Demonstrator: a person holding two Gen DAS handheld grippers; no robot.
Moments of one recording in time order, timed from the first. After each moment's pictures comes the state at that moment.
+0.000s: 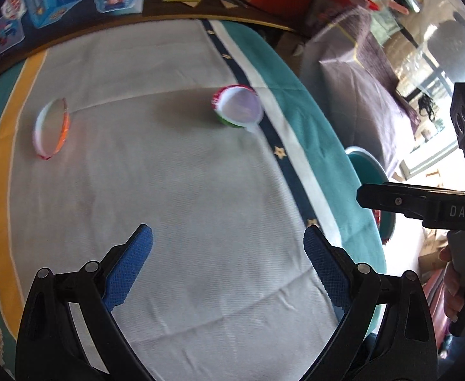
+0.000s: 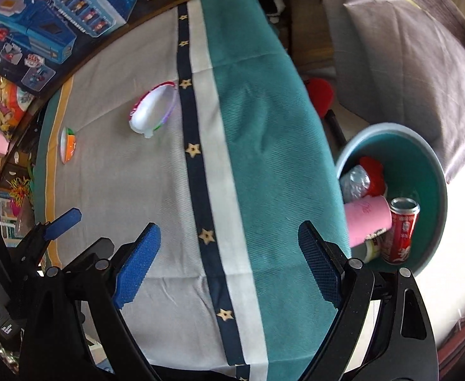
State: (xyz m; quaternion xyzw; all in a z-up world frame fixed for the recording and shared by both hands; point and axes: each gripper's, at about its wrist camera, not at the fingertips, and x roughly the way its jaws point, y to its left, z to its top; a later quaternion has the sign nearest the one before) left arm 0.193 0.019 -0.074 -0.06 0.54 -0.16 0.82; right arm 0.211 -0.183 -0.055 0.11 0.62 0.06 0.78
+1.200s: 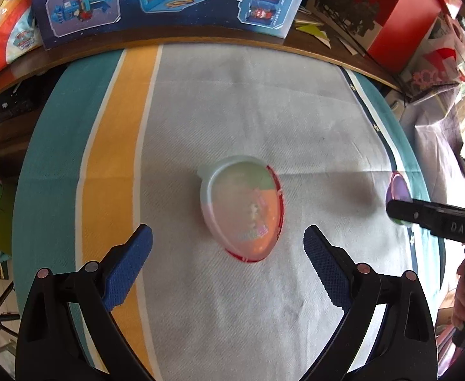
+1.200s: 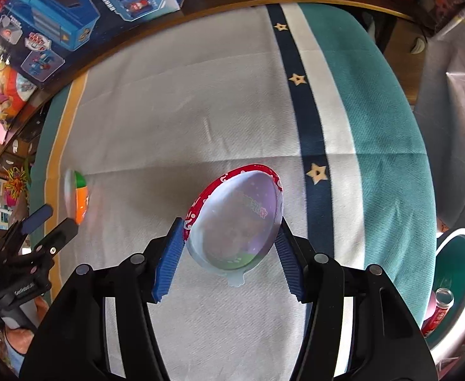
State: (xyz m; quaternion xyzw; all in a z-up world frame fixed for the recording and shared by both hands) left arm 0.281 0.153 -0.092 -0.07 0.53 -0.04 0.84; right arm 0.325 -0.074 -0.089 0.07 0.61 0.11 0.78
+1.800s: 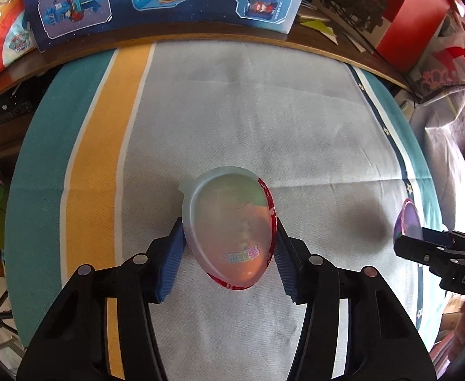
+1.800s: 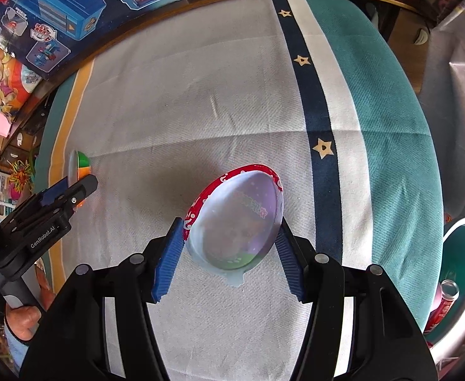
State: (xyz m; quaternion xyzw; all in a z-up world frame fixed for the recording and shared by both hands) left arm 0.298 0.138 -0.099 -0.06 0.54 -0.02 0.84; right arm 0.310 -0.073 -0.092 0.07 0.62 0.11 0.78
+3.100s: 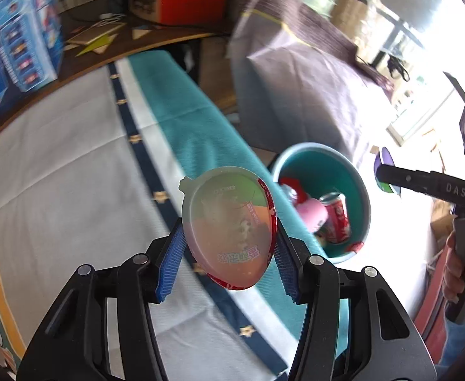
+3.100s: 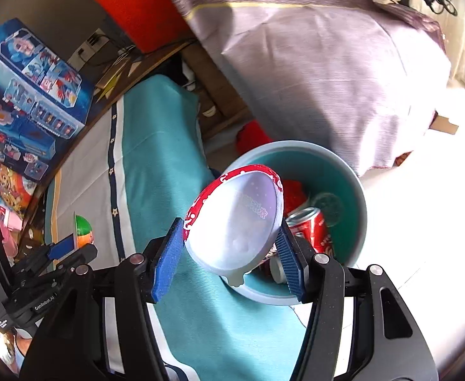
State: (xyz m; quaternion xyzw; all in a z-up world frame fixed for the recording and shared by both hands) left arm 0.183 -0.150 -0.037 0.06 0.51 -0.23 0.82; right arm 0.127 -0.395 -0.040 0.25 0.50 -0.02 0.83
